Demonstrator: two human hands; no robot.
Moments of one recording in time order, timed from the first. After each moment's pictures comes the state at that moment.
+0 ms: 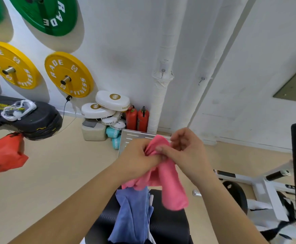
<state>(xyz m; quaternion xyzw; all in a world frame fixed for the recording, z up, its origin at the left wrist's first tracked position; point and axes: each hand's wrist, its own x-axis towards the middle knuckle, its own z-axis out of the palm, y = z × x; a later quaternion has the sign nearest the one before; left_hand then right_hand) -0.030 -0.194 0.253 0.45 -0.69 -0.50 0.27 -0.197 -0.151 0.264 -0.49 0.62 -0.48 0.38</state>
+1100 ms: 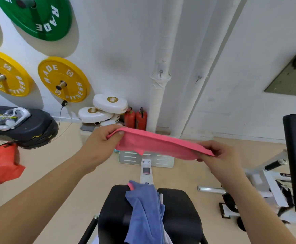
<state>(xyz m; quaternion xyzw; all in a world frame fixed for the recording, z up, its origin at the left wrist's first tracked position) 0.090 -0.255 0.253 0.48 -0.67 -0.46 0.33 -0.210 -0.120 0.266 -0.45 0.71 -0.45 0.29</state>
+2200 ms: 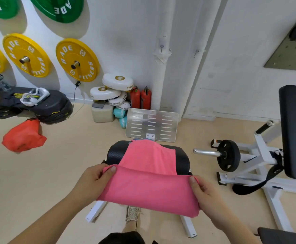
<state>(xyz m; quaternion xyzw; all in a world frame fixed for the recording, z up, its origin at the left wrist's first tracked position) 0.168 0.070 0.141 0.61 -0.63 -0.44 0.22 -0.158 0.191 0.130 -0.38 0.69 -0.37 0.49</state>
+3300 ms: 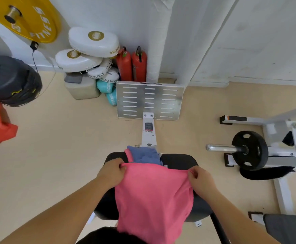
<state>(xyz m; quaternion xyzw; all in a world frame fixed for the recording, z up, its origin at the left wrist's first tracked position) 0.067 -0.253 -0.073 0.61 -0.66 -0.41 -0.14 -0.242 -0.112 -0.063 -0.34 0.84 -0.08 0.42</state>
